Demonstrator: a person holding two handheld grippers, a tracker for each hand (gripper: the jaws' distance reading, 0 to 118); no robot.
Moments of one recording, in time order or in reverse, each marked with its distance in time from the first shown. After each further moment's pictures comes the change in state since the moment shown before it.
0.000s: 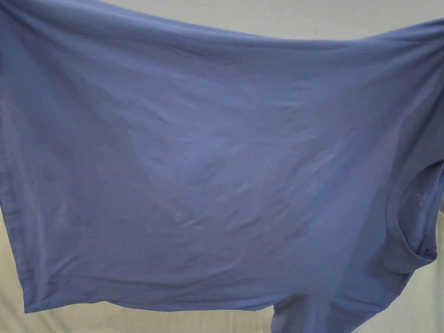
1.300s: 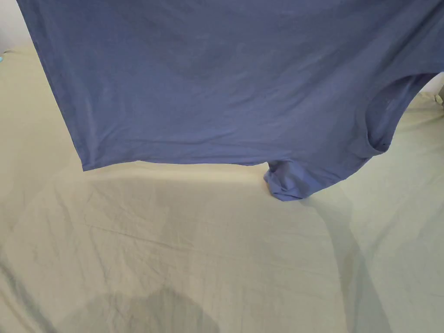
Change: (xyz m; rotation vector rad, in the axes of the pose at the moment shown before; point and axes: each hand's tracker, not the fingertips) left arm 0.063 -0.121 -0.265 -0.221 0.015 -0.080; right arm -0.055 -0.140 -0.248 -0.188 0.013 0.061
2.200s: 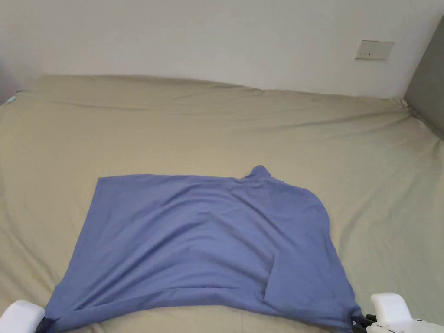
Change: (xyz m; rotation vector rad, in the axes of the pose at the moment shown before) left arm 0.021 -0.426 0.313 -0.680 -0.319 -0.283; right arm -0.052 -0.398 0.303 -0.851 0.245 -0.105
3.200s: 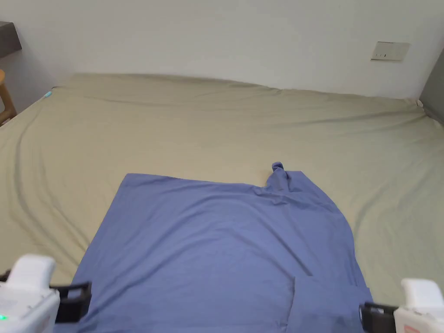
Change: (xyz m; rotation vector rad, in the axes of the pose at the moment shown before) left arm -0.011 0.011 0.091 0.229 0.077 0.359; right arm -0.013 -0.004 0.078 0.128 -0.125 -0.058
